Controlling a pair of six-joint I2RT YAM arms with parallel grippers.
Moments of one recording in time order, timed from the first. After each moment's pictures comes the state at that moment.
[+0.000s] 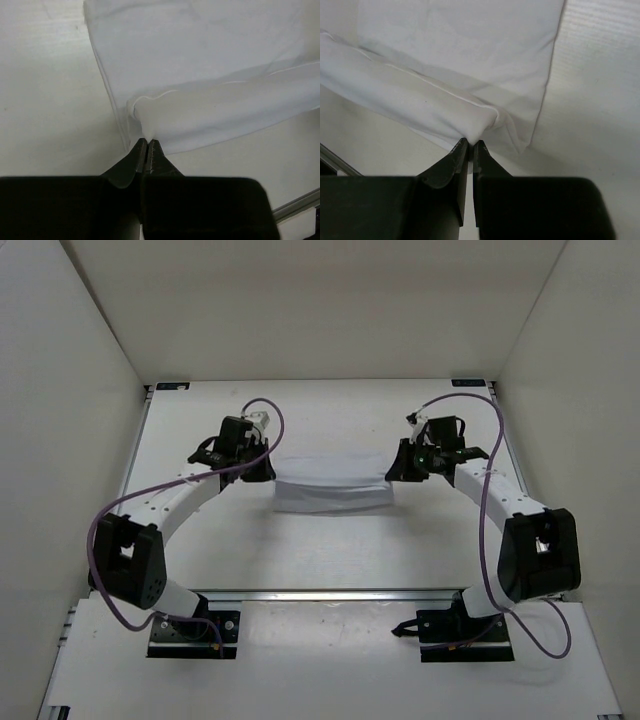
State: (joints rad) left arm -0.36 1.45 1.01 -0.39 0.14 -0.32; right arm 0.19 1.47 0.99 -0.38 -0.44 0.22
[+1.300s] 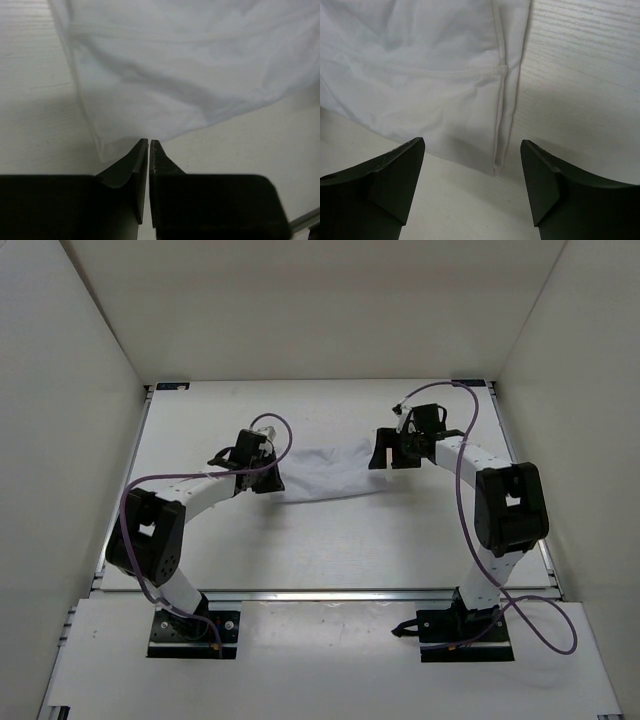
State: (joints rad) left arm -0.40 1.62 0.97 -0.22 0.14 -0.44; right arm 0.19 1.80 1.21 -0.30 -0.41 0.15
